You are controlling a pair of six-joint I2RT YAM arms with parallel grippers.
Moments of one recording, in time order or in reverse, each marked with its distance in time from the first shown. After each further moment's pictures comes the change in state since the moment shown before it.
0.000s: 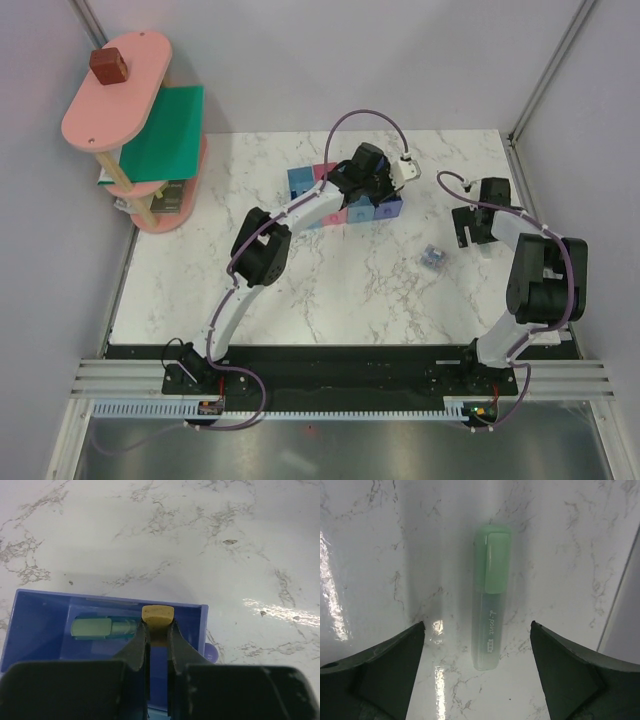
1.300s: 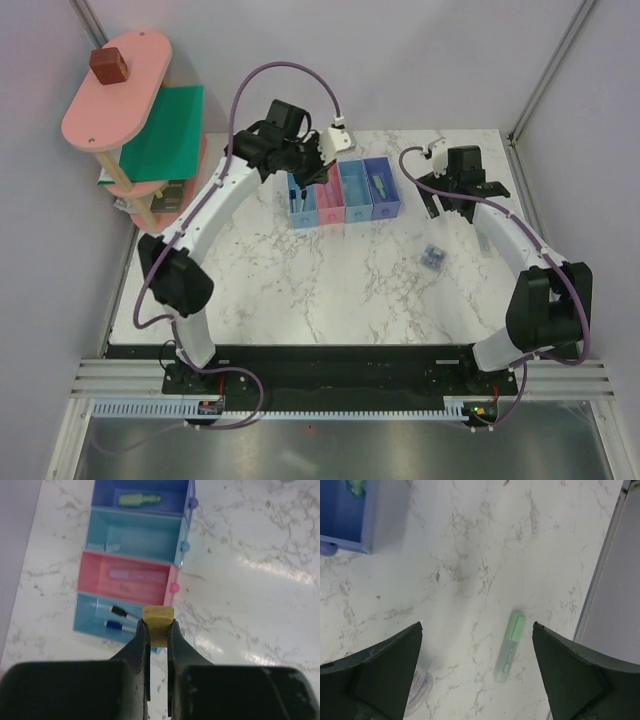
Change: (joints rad) left arm 0.199 -0.706 -0.298 -0.606 0.022 0.174; right arm 0.290 -0.155 0.235 -0.125 -0.029 -0.058
